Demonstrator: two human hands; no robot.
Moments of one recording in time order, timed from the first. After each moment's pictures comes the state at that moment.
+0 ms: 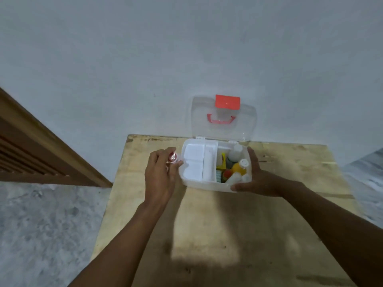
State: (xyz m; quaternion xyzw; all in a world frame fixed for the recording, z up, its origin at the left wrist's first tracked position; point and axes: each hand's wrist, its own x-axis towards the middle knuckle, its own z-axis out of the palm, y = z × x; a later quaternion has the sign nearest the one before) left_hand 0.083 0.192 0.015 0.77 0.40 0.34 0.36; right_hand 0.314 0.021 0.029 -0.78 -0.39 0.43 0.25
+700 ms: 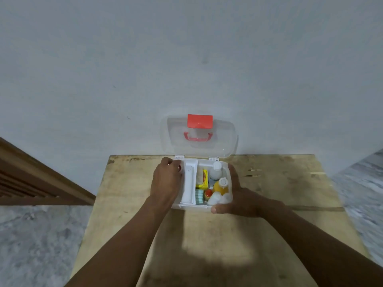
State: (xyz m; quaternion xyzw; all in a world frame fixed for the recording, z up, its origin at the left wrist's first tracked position) left_hand 0.180 0.198 0.019 0.88 0.40 0.11 0.22; right_hand 0.325 0.019 0.018 -0.74 -0.46 0.39 0.29
